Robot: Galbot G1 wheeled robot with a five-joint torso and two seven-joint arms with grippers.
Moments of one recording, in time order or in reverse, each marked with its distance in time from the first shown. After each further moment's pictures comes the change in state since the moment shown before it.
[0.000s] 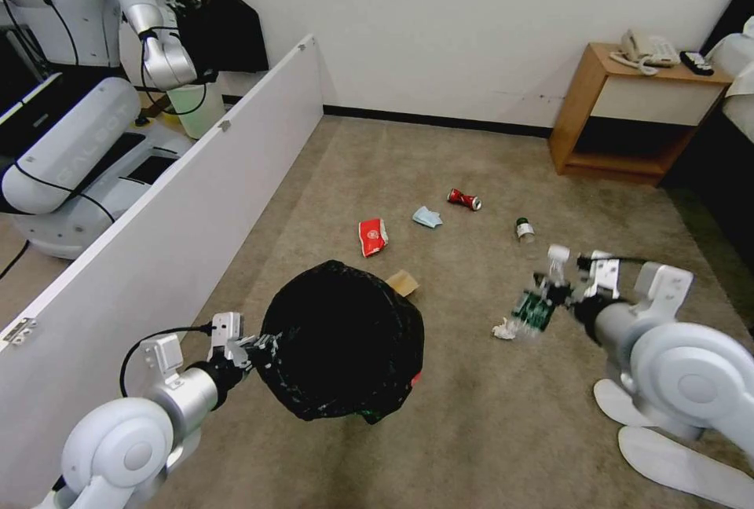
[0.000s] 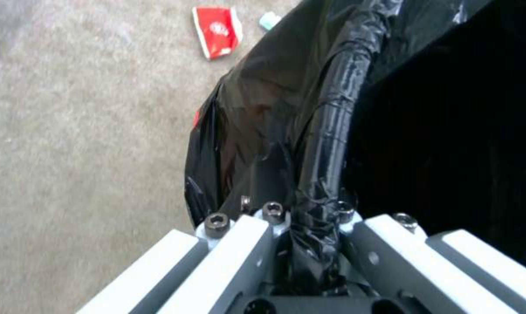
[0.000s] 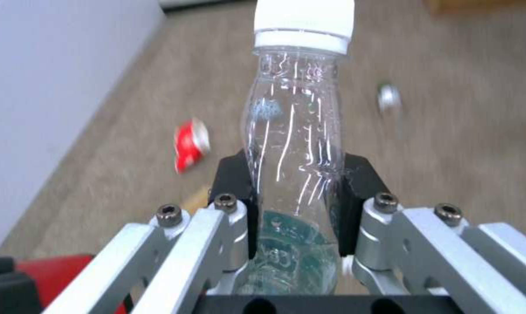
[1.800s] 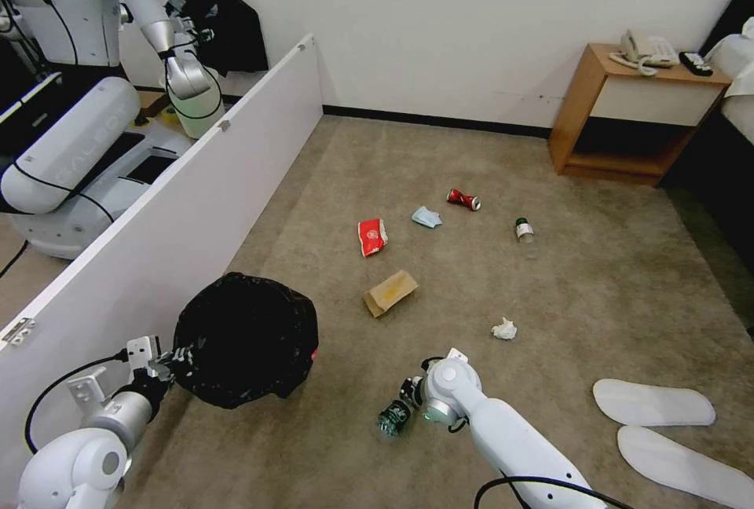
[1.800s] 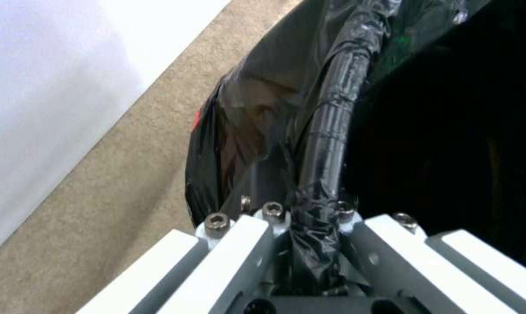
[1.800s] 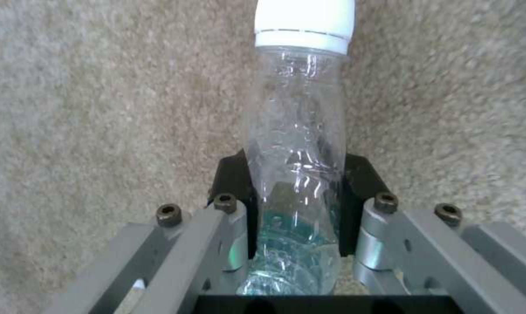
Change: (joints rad) left arm 0.083 -0.240 -0.272 0.291 0.389 -0.132 0.219; right arm 0.301 0.834 -0.564 -0.956 0.167 -0.080 0.146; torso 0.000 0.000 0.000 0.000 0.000
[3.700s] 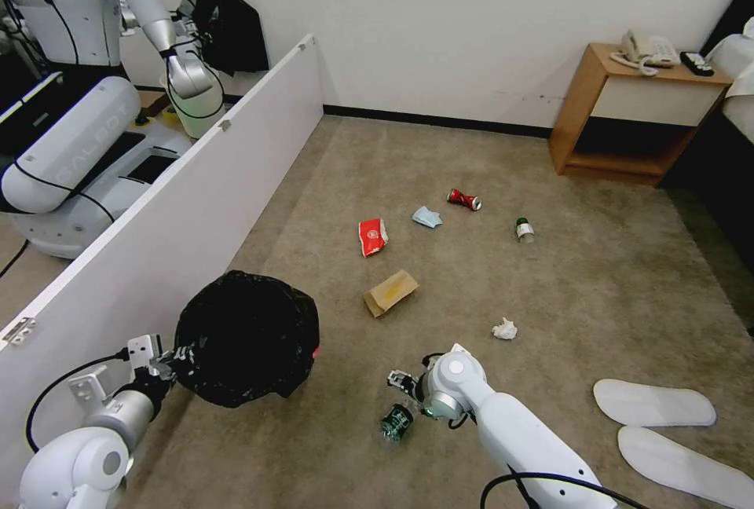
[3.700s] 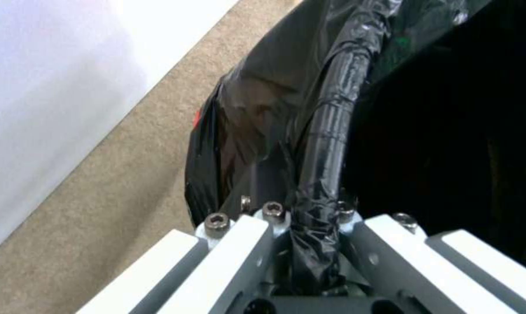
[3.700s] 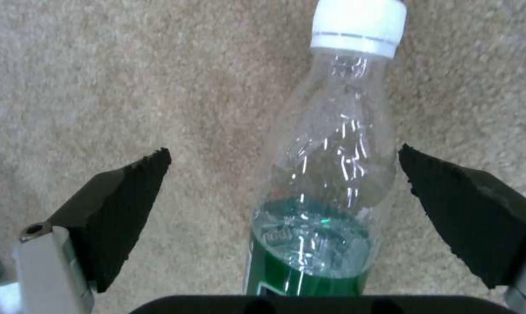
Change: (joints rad) left arm 0.006 -0.017 -0.006 -0.015 -0.006 0.007 -0.023; right arm 0.010 -0.016 0.012 0.021 0.071 -0.013 0.009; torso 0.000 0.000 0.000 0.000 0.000
